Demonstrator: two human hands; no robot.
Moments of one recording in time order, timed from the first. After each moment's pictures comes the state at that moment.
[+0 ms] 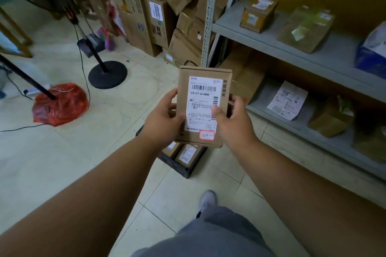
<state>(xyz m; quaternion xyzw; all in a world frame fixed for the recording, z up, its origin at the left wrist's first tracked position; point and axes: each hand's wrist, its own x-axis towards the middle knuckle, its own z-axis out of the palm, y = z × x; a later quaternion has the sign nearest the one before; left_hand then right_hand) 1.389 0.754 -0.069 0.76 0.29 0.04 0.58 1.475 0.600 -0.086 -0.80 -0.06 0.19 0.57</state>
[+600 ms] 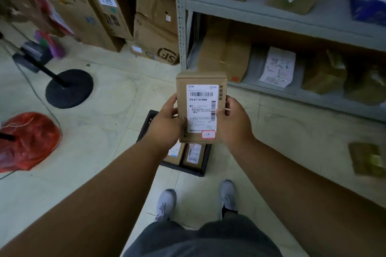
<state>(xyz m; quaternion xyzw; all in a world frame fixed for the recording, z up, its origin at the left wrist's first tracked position) 1.505 0.882 -0.153 0.74 0.23 -0.13 0.62 1.546 0.721 -0.170 -0.87 0.10 0.10 0.47</state>
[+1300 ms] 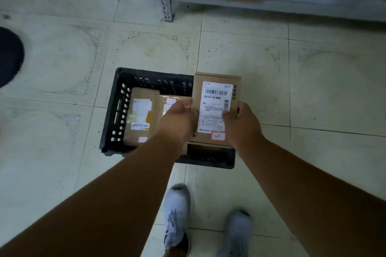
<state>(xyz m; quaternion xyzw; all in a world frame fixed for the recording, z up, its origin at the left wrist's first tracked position) 1.551 0.909 -0.565 0.66 0.34 -0.24 0.63 1.550 0.759 -0.591 -0.83 0.27 0.20 0.45</state>
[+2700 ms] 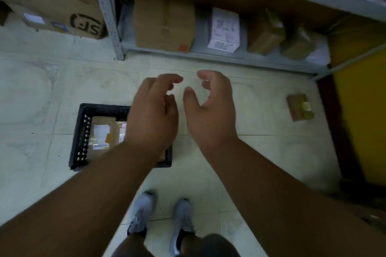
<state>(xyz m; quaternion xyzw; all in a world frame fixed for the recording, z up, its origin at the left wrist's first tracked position) 1.541 0.841 -0.226 0.86 -0.01 0.01 0.51 1.533 0.731 -0.205 -0.89 0.13 -0.06 0.43</state>
